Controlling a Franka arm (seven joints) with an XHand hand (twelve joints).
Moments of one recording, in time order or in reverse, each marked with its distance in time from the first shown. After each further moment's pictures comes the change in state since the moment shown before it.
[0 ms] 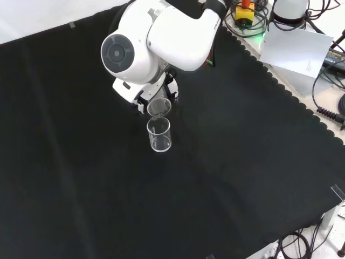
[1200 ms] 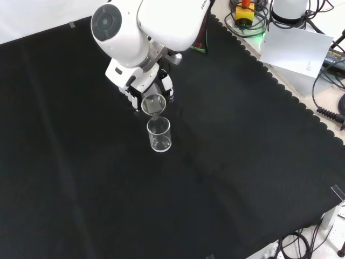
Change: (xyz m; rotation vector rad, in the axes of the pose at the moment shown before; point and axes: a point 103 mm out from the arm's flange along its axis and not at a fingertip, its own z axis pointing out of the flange) arm -0.019 0.006 0.011 -0.128 0.169 -0.044
